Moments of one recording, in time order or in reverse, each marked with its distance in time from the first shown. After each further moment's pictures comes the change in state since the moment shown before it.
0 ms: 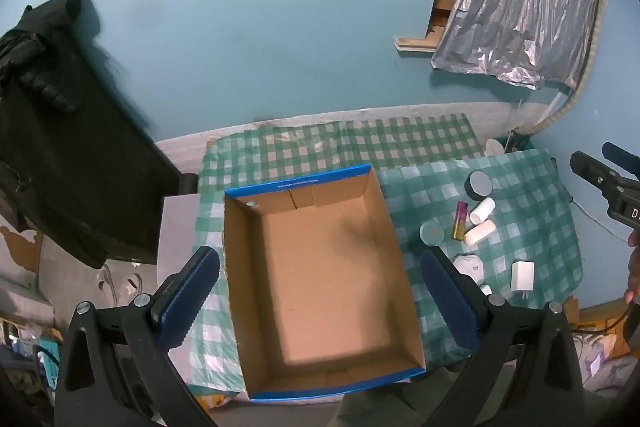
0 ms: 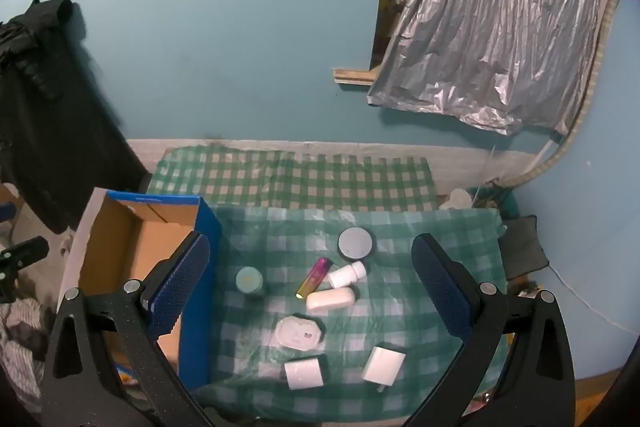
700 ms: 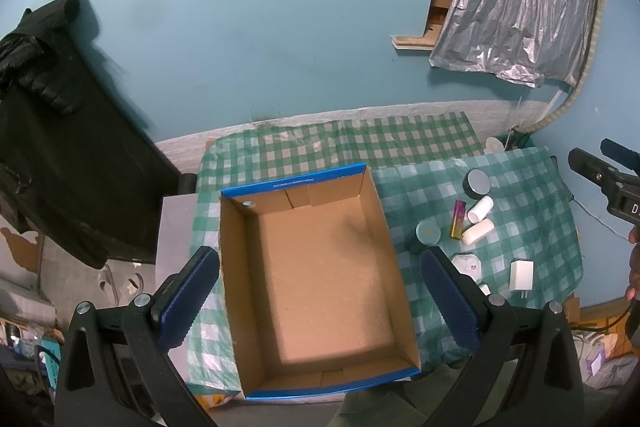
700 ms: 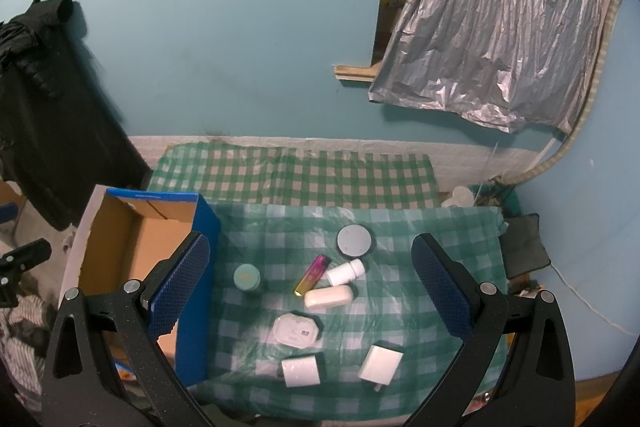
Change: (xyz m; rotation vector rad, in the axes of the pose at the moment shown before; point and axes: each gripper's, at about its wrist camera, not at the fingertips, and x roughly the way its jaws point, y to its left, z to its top) left arm 0.001 -0.006 0.002 0.001 0.004 0.004; right arm 0.003 -0.005 -0.002 0.001 0.010 0.008
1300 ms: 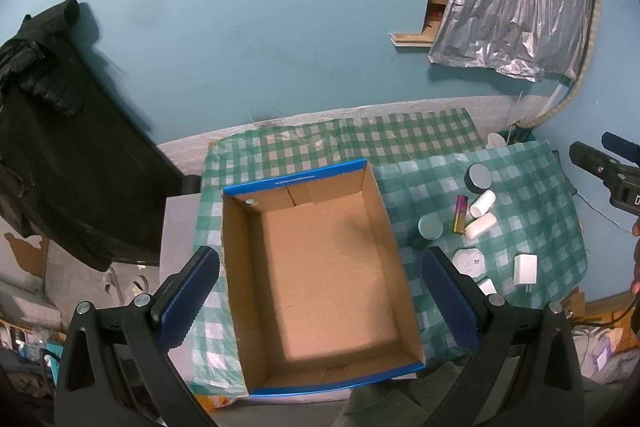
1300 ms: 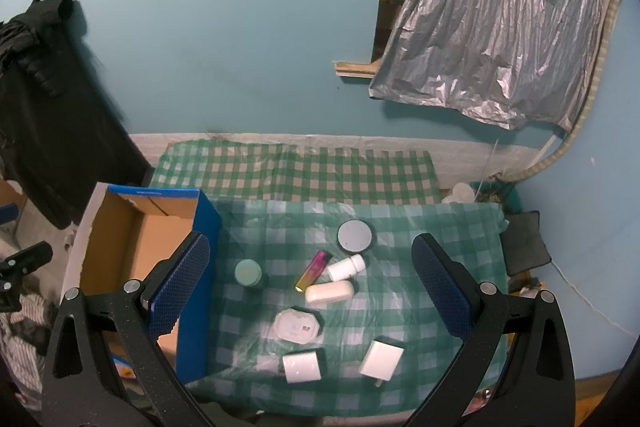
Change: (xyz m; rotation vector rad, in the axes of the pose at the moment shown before) left arm -0.002 -0.001 -0.008 0.020 0.000 0.009; right arm 0.000 0.000 -0.003 0.001 0.010 0.001
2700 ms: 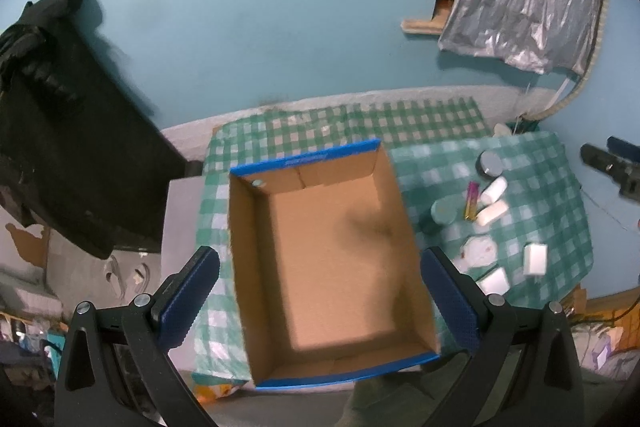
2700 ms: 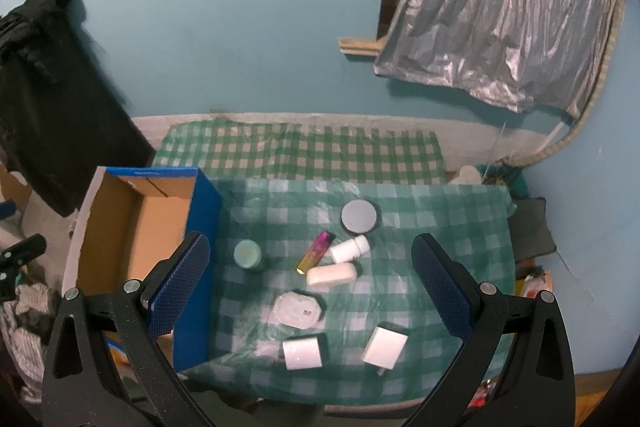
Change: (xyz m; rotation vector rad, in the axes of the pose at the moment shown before) left arm 0.017 0.015 -0.013 -0.008 0.057 0.027; right arm 0.016 -0.013 -0.001 0.019 0.105 0.027
